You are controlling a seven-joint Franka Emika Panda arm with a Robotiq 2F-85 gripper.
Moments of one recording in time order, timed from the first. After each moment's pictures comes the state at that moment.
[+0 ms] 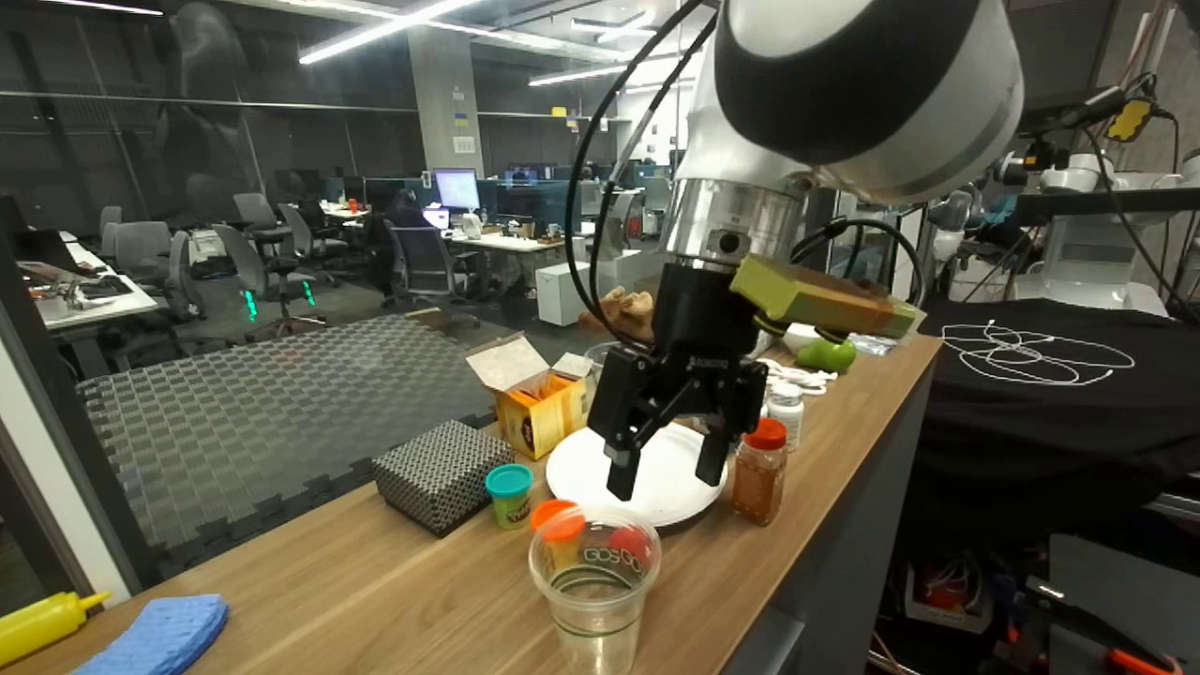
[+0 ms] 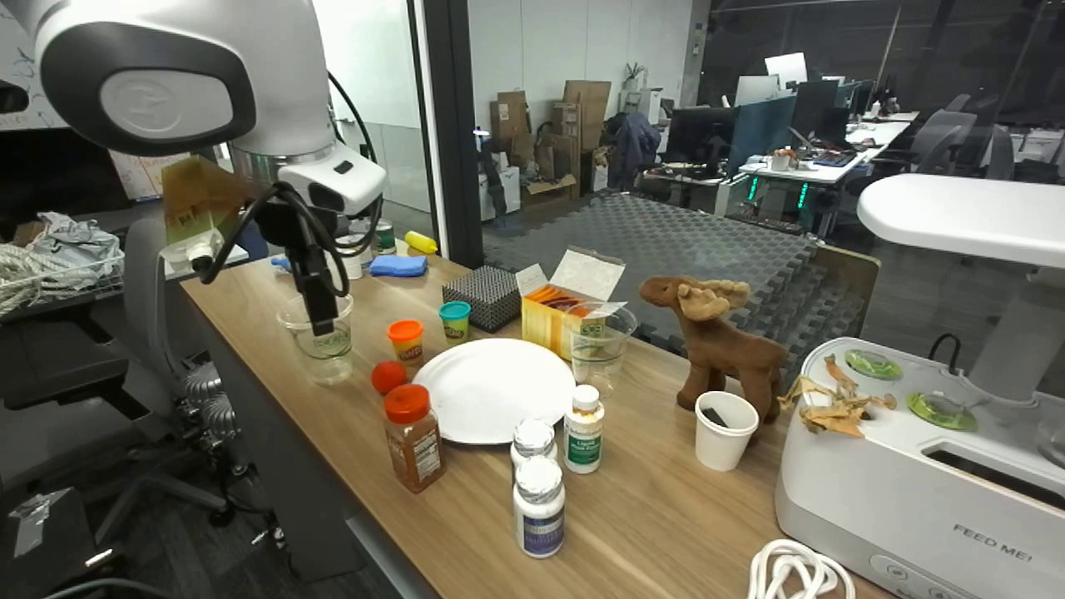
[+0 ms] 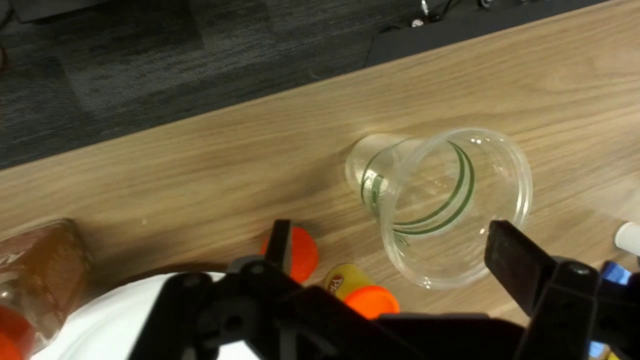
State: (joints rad) arm 0.18 -0.05 0.10 -2.49 0.45 2.52 0.14
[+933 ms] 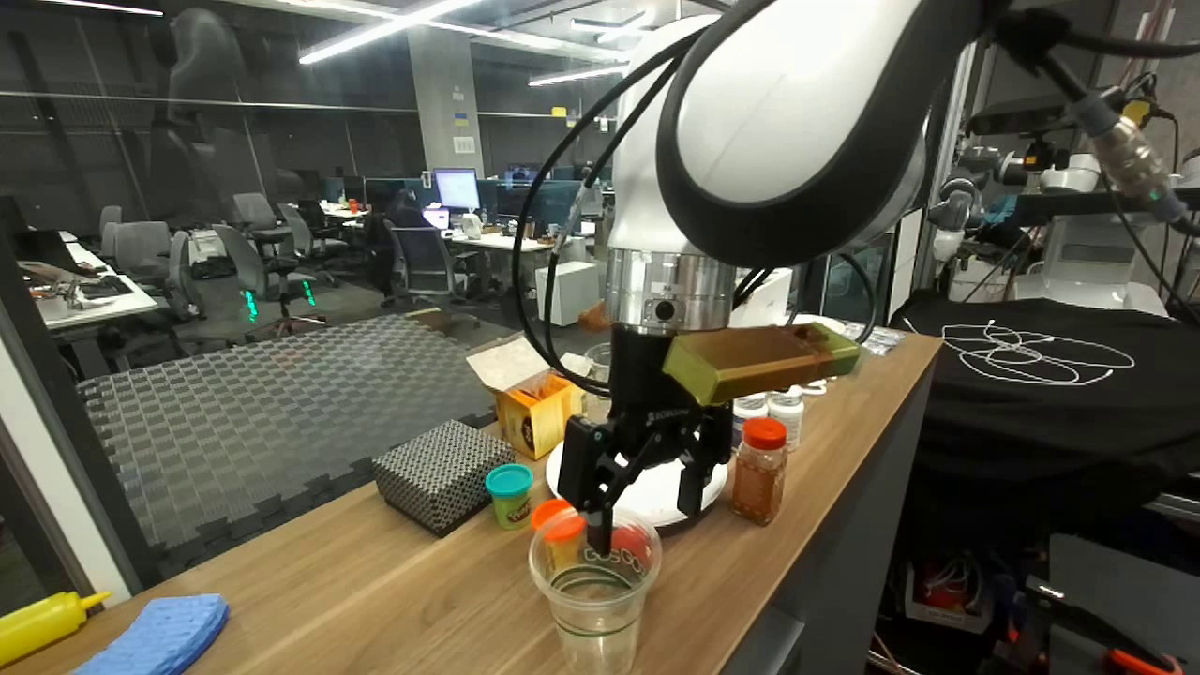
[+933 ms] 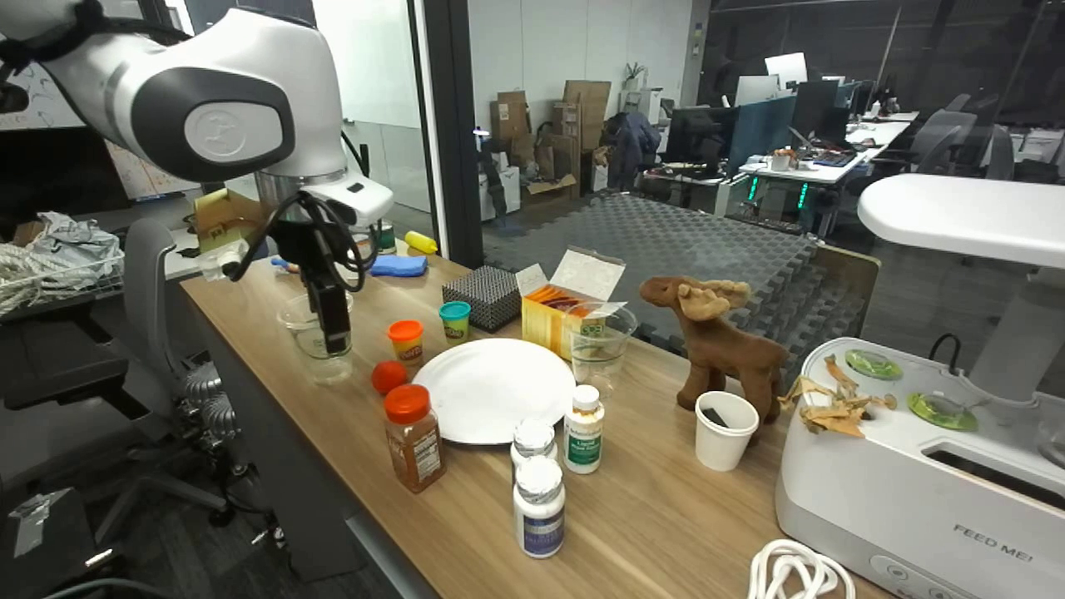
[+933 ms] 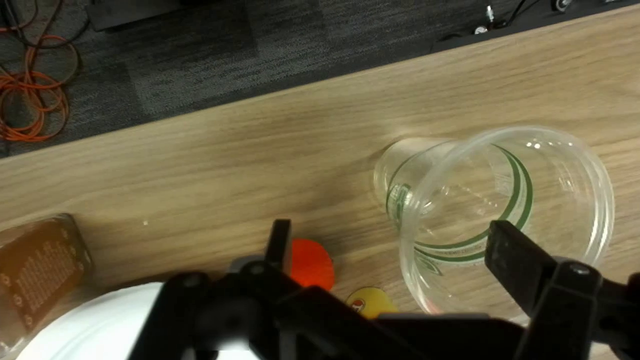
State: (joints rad) arm 0.18 0.10 0.14 -2.39 0.21 2.52 0.35
